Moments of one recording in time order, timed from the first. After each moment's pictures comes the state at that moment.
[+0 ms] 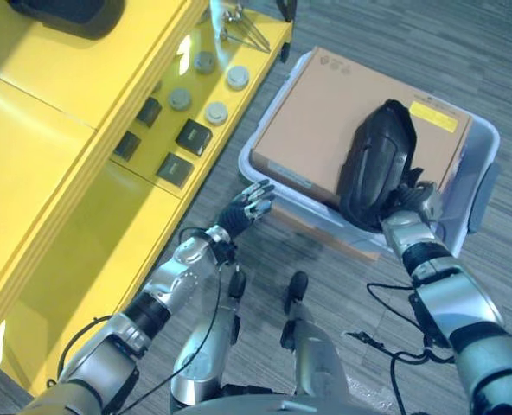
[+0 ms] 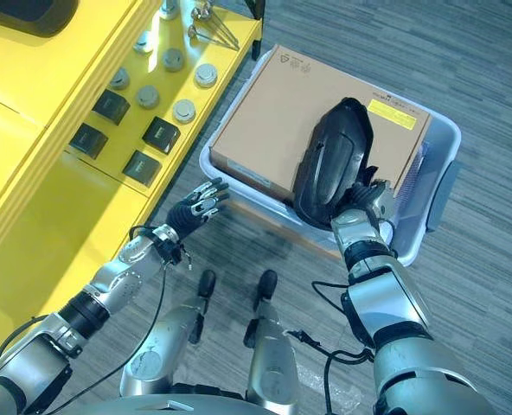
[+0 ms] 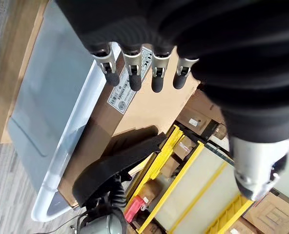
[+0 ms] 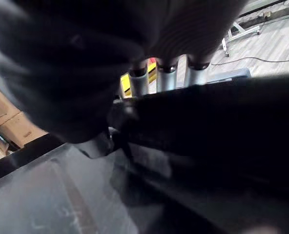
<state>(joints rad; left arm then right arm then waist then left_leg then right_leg) -0.49 0.31 -0.59 0.29 -0.86 -0.05 -0.14 -0.87 -0.55 0.38 1.15 0.28 0.15 -0.65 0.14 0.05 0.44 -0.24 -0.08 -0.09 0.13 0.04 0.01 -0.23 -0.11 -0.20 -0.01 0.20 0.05</state>
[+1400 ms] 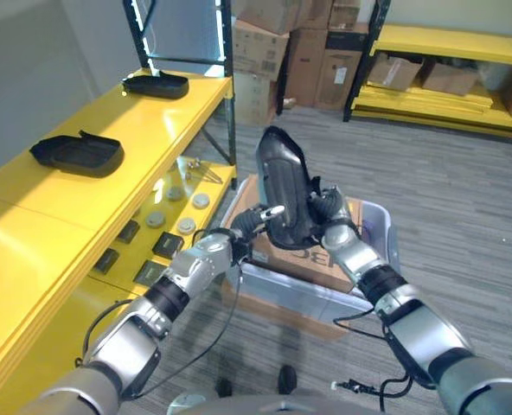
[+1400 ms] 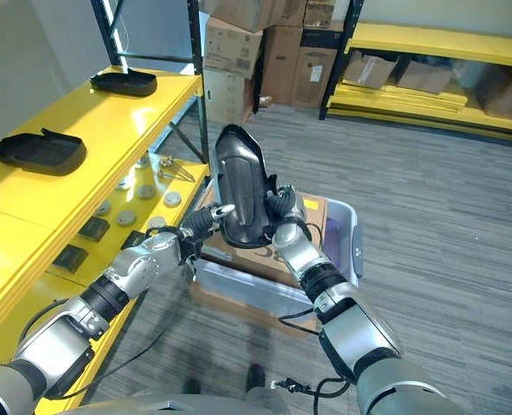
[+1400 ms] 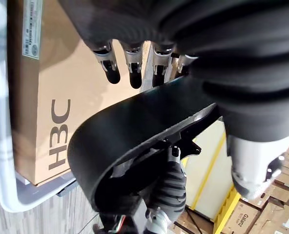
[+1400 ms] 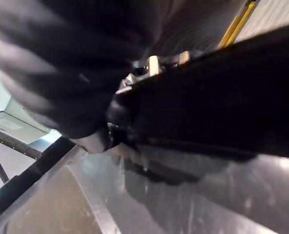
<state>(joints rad) -0.60 0.18 -0.57 0.42 -0.84 0.31 0.09 -0.68 -0.39 0.53 0.68 0.15 0.20 -0.50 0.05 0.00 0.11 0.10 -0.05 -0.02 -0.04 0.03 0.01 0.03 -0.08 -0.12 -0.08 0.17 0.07</state>
